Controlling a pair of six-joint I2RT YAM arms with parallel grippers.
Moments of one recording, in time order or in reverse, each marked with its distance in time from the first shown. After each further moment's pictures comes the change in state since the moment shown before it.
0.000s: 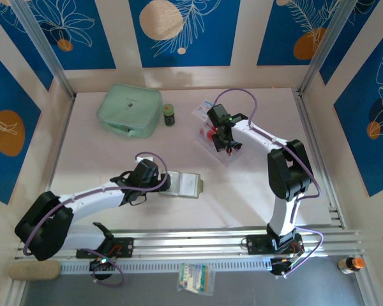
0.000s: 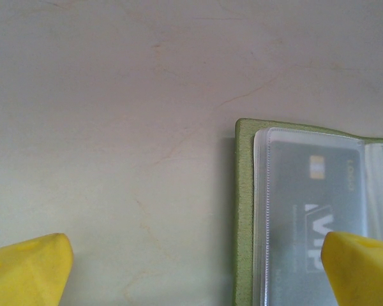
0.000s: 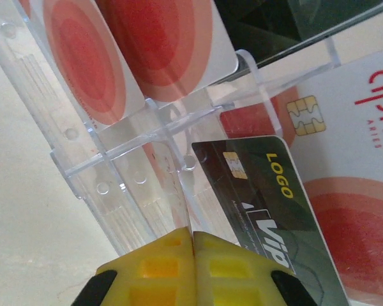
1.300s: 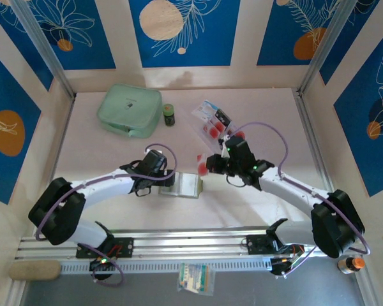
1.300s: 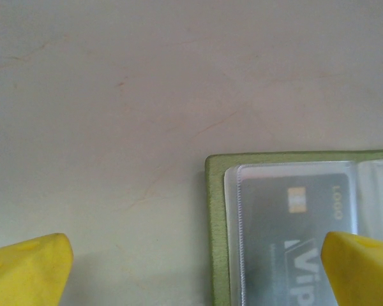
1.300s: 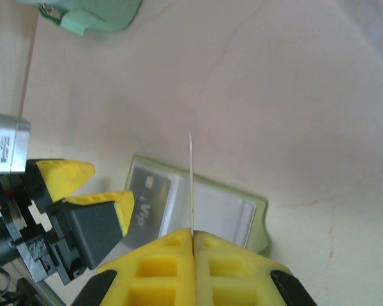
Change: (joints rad) left arm 0.000 0.156 0.185 -0.130 -0.004 0.121; right arm 0.131 -0.607 -0.746 0.701 -0.537 0.616
